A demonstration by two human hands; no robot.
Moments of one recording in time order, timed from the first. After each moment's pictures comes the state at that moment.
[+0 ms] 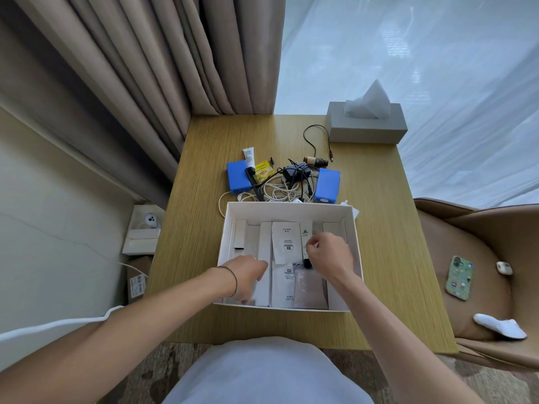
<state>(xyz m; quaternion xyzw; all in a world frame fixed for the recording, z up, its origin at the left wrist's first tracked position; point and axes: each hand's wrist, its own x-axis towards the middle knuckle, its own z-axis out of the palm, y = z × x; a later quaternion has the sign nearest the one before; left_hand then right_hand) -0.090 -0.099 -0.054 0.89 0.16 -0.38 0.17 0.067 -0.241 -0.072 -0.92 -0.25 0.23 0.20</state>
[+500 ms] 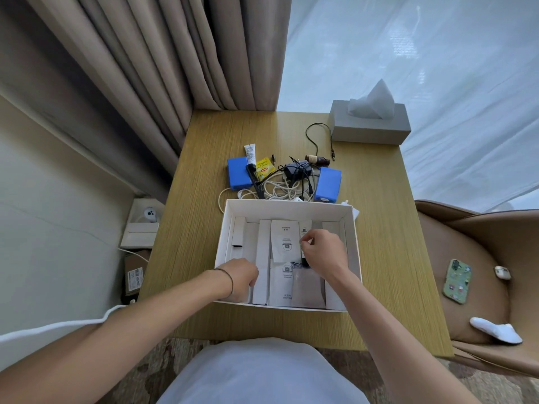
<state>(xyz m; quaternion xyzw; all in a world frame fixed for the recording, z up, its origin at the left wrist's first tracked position) -0.097 -0.103 -0.062 0.88 0.16 -0.41 0.15 0.066 -0.236 -0.069 -0.90 -0.26 0.25 0.23</state>
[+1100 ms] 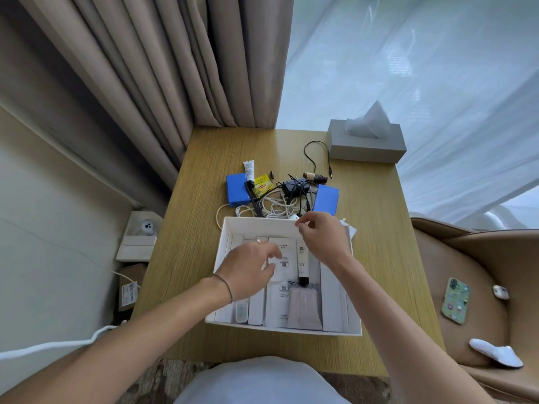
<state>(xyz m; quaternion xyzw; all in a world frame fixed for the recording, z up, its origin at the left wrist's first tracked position) -0.070 -0.099 -0.019 0.93 0.21 -0.03 0.30 0.103 -0.198 -0.021 -0.88 -0.30 0.21 0.31</state>
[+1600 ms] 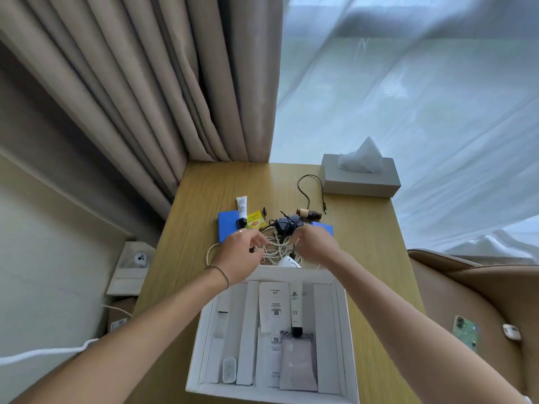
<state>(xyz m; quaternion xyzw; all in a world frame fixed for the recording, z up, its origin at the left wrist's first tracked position) 0.017 -0.026 -0.004 0.87 0.32 0.04 0.36 0.195 -0.134 -0.034 -0.87 -0.41 0.26 0.10</state>
